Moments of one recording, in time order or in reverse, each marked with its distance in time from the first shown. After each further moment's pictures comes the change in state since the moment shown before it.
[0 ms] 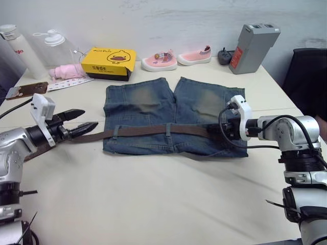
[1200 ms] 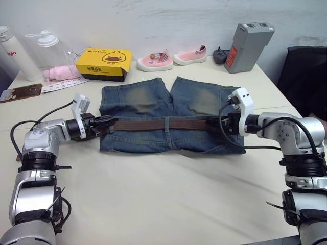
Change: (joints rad) left arm -0.233 -0.160 -0.176 0.321 0.210 -0.052 -0.104; right arm 0.019 0.012 -0.033 -0.102 0.071 -0.047 -0.125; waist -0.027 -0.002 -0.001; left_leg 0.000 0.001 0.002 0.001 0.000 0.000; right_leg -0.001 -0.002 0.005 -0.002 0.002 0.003
